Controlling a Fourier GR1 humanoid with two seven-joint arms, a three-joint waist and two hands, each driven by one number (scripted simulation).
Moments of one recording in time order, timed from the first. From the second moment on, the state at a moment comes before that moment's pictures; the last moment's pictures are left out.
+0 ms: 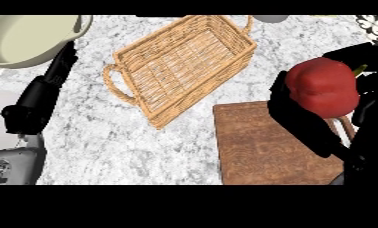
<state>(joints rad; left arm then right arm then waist) -0.19 0.28 0.09 -1.58 -0.13 -0.11 0.02 -0.49 0.00 0.26 -2.22 1.42 0.22 1.06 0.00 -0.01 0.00</state>
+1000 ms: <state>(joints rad) -0.25 0.27 0.07 -1.55 -0.15 -0.12 0.02 -1.26 -0.01 0.01 -1.41 1.07 0.16 1.16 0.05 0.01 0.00</state>
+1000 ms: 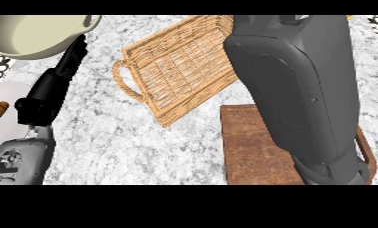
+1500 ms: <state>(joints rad) -0.25 0.27 0.08 -1.54 -0.15 -0.12 0.01 -1.38 -0.01 -0.02 -1.07 0.99 0.14 1.18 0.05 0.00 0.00</state>
